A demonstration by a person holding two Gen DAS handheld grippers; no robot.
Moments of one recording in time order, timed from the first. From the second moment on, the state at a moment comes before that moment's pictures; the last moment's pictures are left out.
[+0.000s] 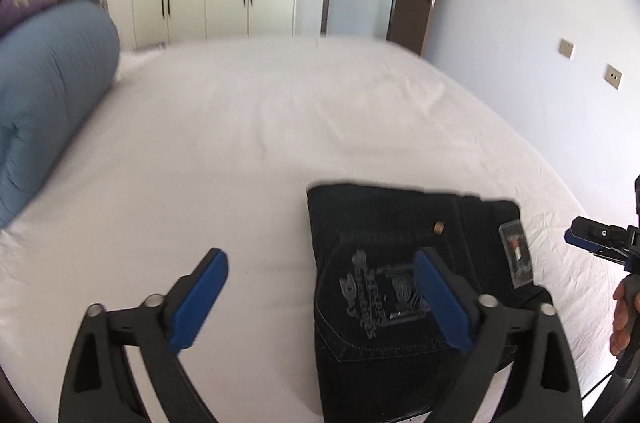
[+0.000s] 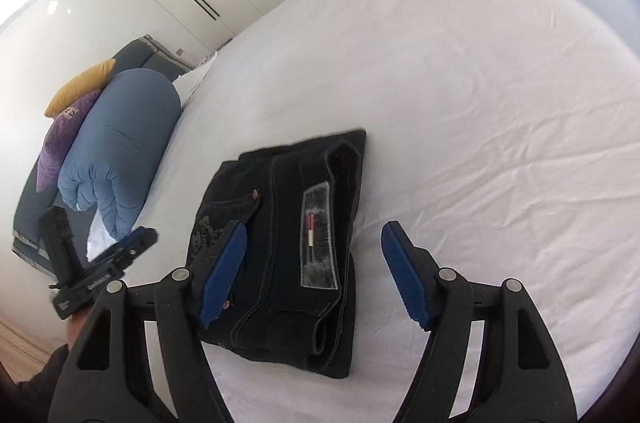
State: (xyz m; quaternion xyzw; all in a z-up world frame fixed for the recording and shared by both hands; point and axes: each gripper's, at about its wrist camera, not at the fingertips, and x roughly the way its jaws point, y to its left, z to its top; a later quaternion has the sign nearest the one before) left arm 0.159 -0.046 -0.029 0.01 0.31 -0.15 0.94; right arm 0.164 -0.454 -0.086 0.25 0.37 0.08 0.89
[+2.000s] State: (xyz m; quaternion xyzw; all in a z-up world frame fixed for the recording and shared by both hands) left arm -0.017 -0.030 0.031 0.02 0.41 -0.04 0.91; right arm -0.016 -0.311 0.033 0.05 0.37 -0.10 0.92
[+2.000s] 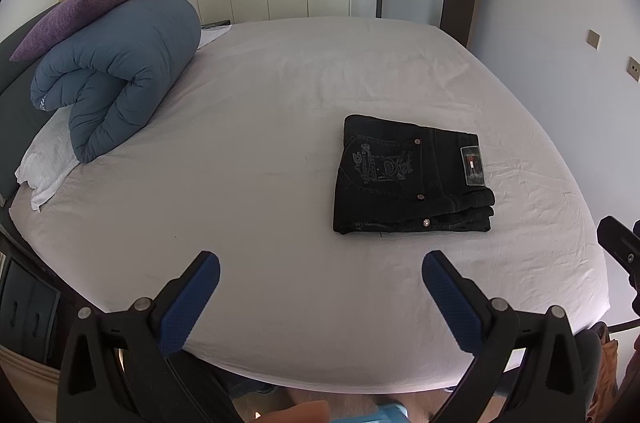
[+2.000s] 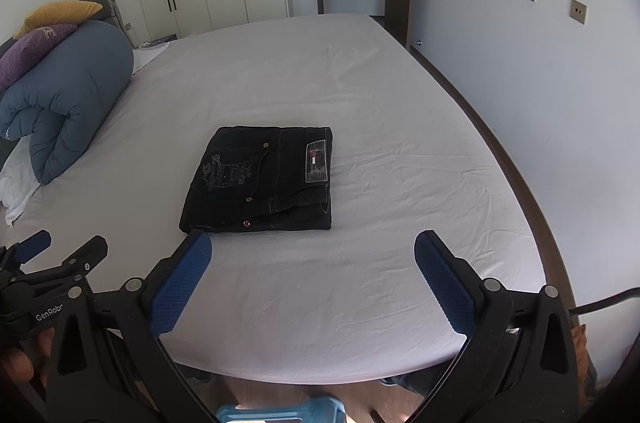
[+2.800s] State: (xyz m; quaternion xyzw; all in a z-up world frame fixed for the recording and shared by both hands) left arm -0.012 -0.031 0.023 0.02 0.42 -0.05 0.91; right arm -0.004 -0.300 0.020 0.05 0.39 -0.08 0.91
